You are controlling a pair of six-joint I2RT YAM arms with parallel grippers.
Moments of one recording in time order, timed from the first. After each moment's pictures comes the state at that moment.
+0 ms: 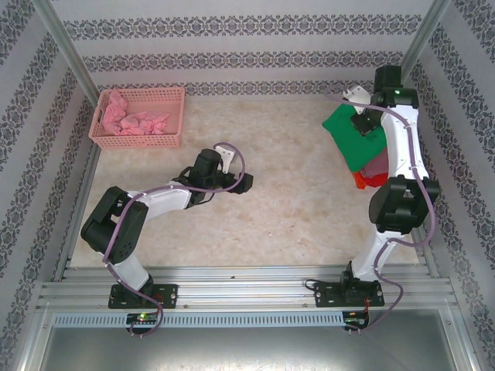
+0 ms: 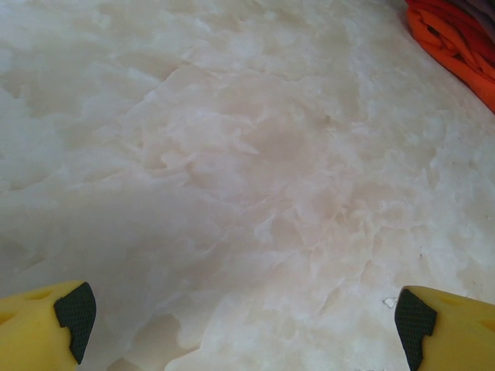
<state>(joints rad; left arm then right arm) -0.52 1.69 0.92 0.17 0.19 -0.25 -0.15 1.89 2.00 -1.13 -0.04 -0.73</state>
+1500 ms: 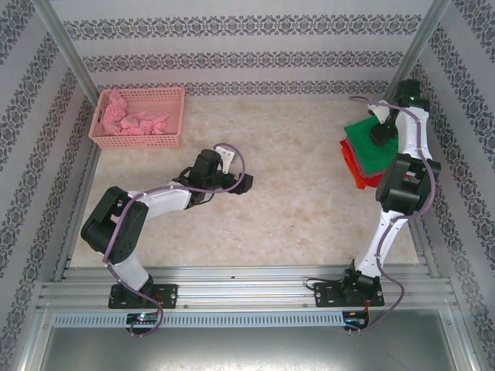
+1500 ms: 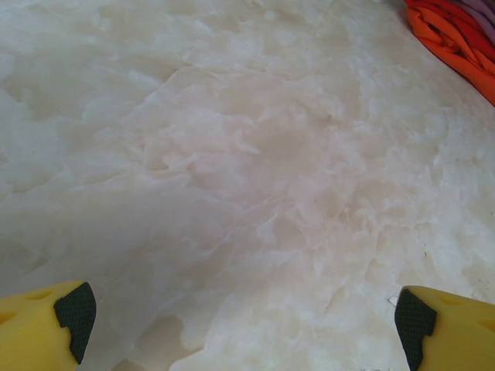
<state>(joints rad) -0.52 1.69 0.91 0.18 0.19 -0.23 -0.35 2.18 2.07 -0.99 0.09 -0.81</state>
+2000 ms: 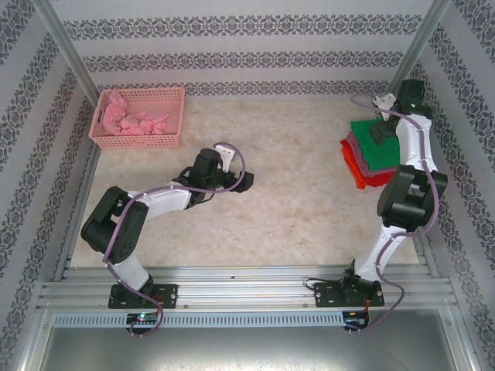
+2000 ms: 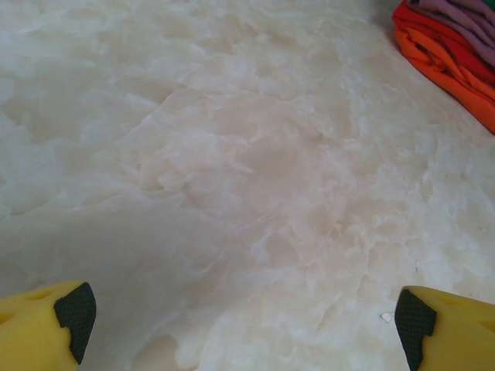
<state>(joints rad) -0.52 1.69 0.91 0.22 0.19 -0.24 -0.32 1.93 1.82 -0.79 0.14 -0.67</state>
